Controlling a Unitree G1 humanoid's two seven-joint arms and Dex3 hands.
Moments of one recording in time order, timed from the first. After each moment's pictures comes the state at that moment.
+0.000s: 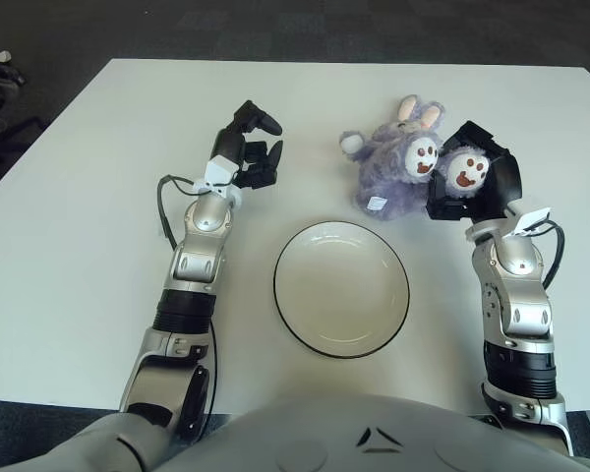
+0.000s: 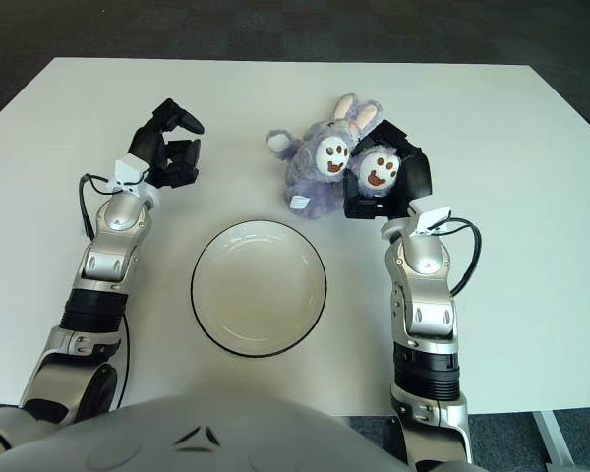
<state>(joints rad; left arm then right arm) -0.35 0.11 -0.04 0.05 0.14 -0.07 -0.02 -0.09 -0.14 -0.13 -0.36 0.06 0.13 0.03</state>
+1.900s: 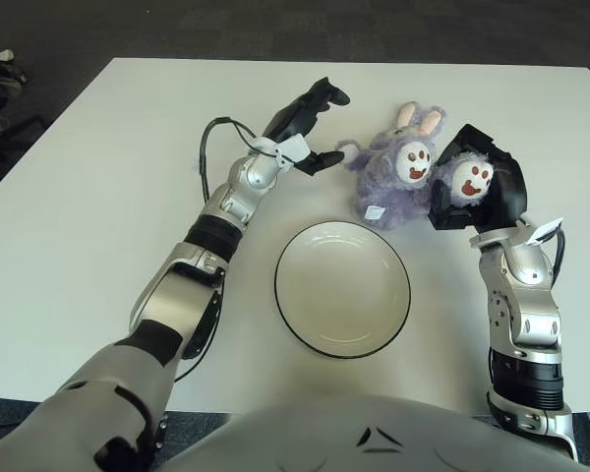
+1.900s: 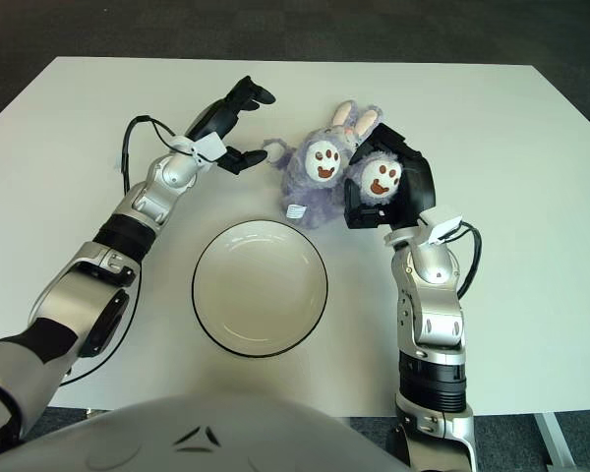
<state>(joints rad) -0.76 0.14 -0.28 0.65 0.42 -0.39 0.00 -0.04 -0.14 -0.15 -0.39 0.13 0.09 0.13</state>
